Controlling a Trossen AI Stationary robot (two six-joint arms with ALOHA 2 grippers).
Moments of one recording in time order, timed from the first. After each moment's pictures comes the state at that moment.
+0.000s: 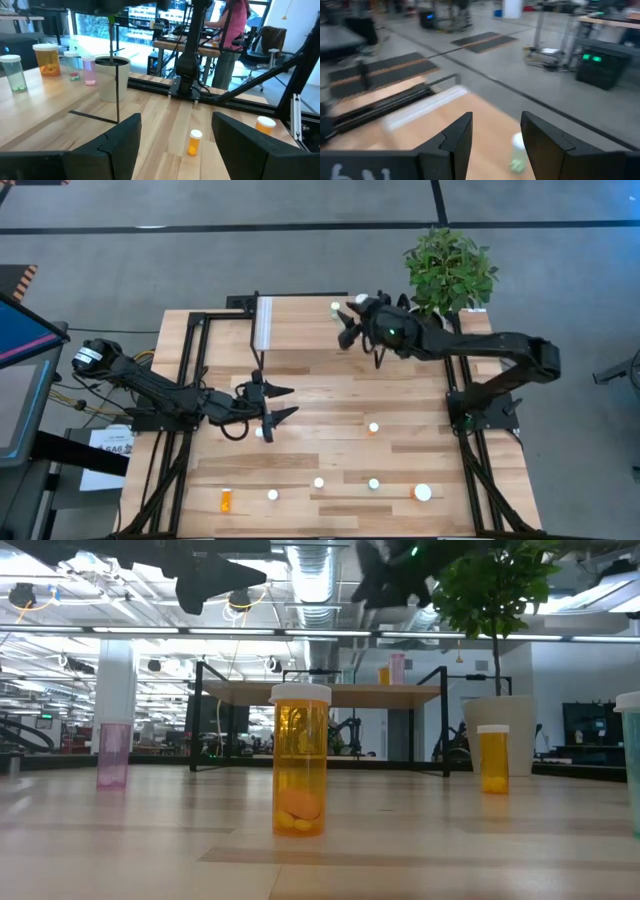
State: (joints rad) left arm -0.34 1.18 0.51 0.60 -0.57 -0.17; right arm -0.23 1.39 1.09 0.10 0.52 0.12
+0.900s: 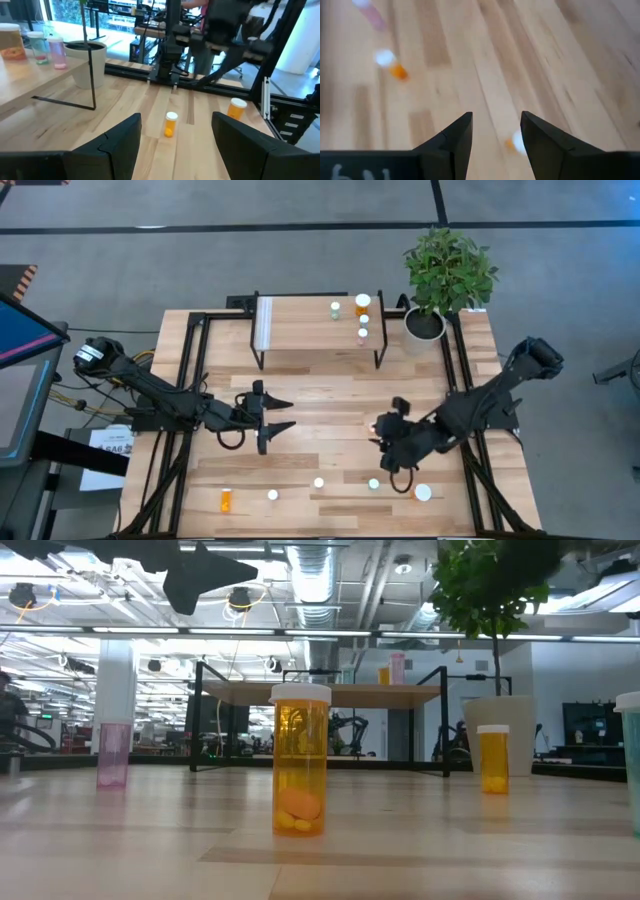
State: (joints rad) left arm -0.42 1.18 0.51 0.54 -0.54 -0.23; right arm 0.57 1.40 1.09 -0.70 0.53 0.70
